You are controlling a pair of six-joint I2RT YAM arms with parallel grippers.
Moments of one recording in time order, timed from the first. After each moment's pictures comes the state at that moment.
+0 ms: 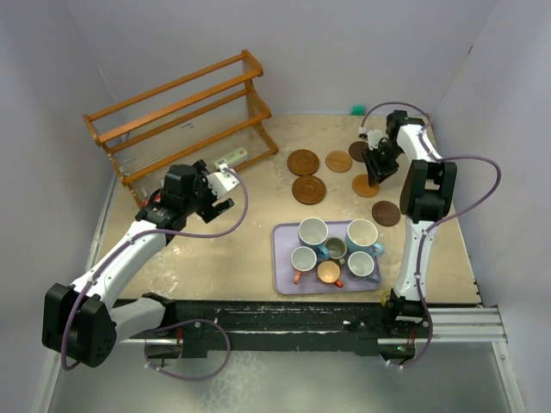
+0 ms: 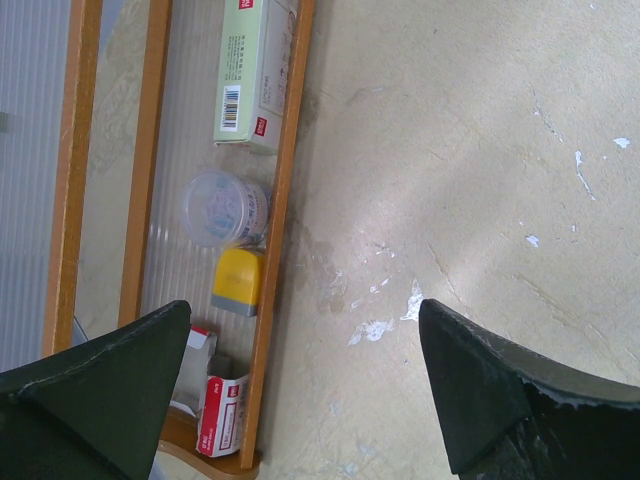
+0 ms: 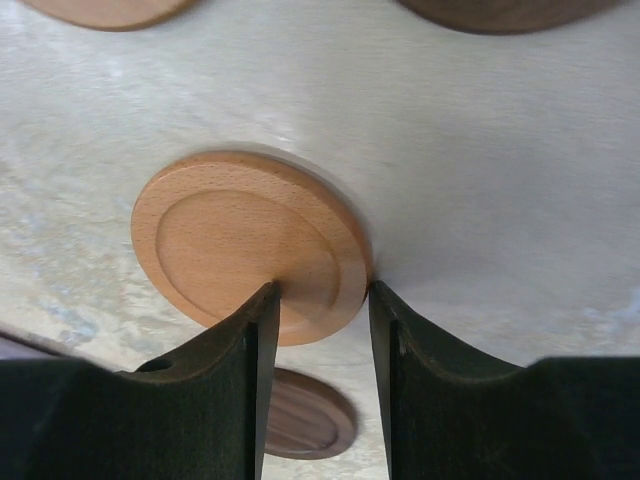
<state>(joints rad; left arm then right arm) -0.35 1.13 0.80 -0.26 0.05 0.67 -0.09 2.38 2.06 -1.11 -0.22 -0.52</state>
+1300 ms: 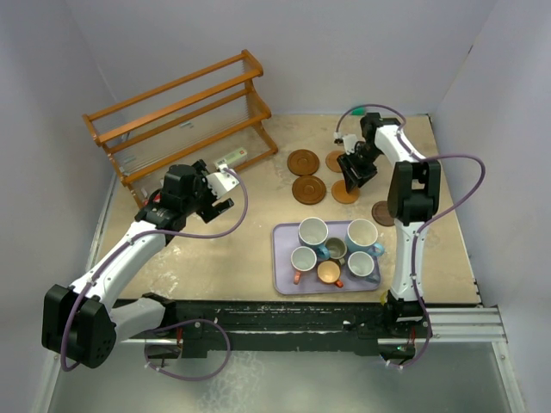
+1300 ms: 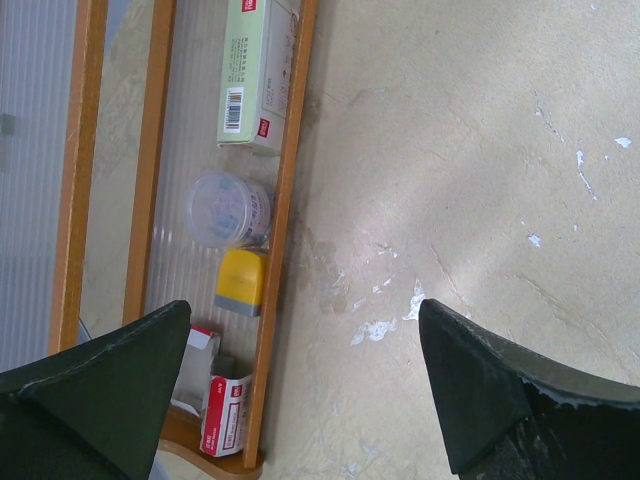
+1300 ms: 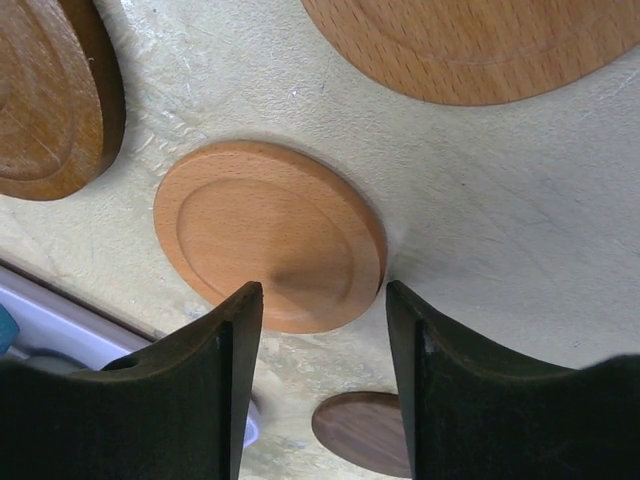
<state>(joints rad) -0.35 1.13 0.80 -0.26 0.05 0.68 0.06 2.34 2.00 -1.15 -0.26 -0.49</state>
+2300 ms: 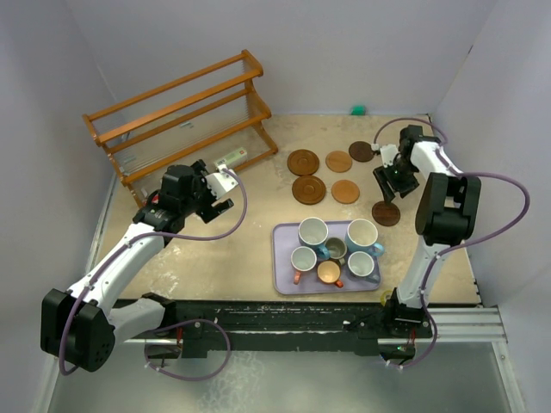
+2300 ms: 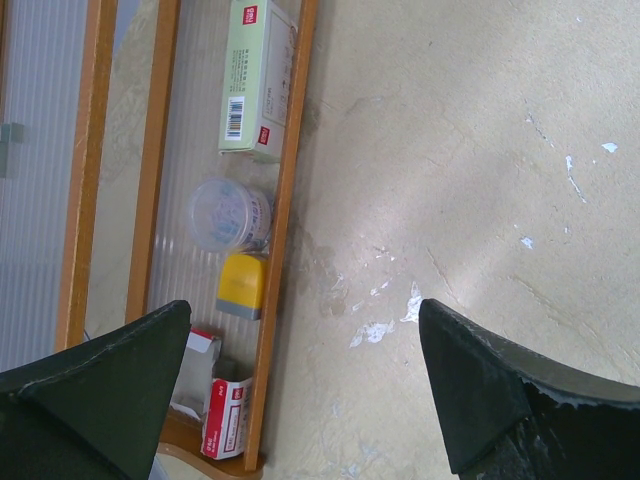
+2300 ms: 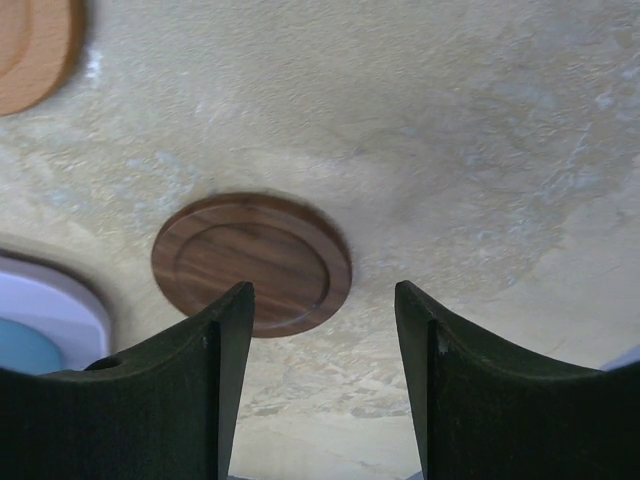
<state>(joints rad) -0.35 1.11 0.80 -0.26 0.07 0.68 -0.13 2.00 1.55 -0.96 -0.06 -0.56</state>
